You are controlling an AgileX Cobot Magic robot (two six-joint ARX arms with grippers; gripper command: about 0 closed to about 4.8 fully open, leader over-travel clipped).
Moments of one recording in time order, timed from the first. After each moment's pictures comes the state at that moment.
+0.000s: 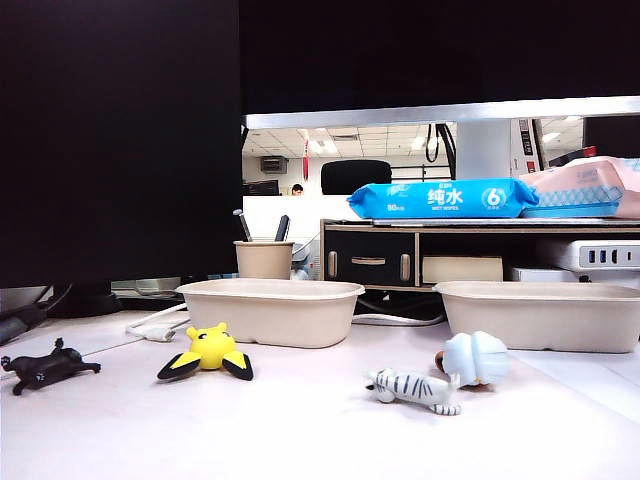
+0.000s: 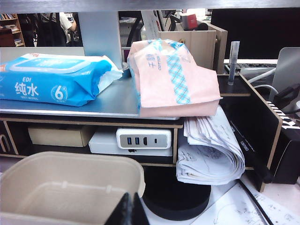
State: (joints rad) left arm -0.04 0.00 0.01 -0.11 0.11 -0.04; right arm 0.06 0.00 0.01 0.03 0.09 0.03
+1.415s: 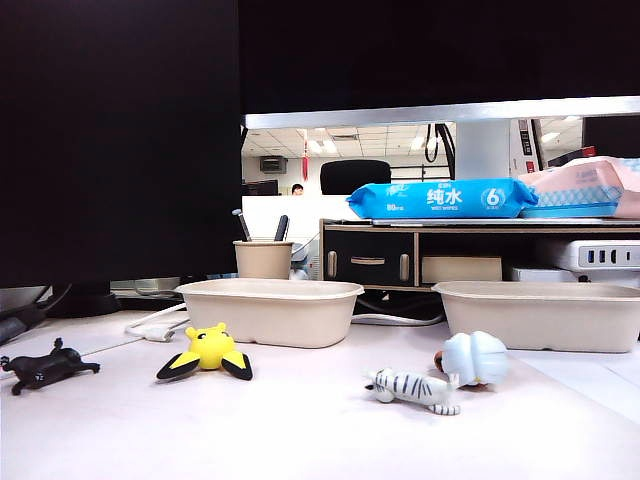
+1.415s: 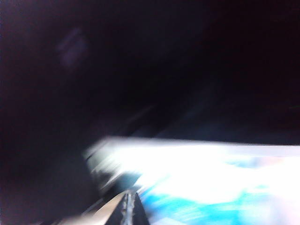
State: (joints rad) left arm -0.12 0.25 0.01 -0.12 0.11 -0.04; right arm 0.08 0.54 0.65 0.09 -0.40 0.31
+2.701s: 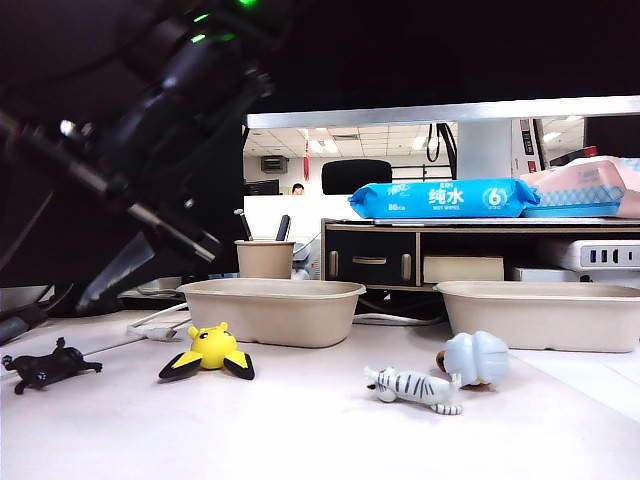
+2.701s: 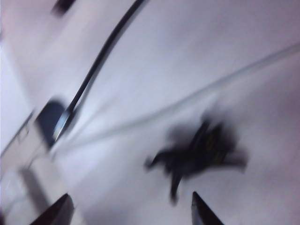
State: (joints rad) left arm -0.10 0.02 0.01 -0.13 0.11 -0.04; right arm 0.93 2.17 1.80 -0.59 -0.41 0.41
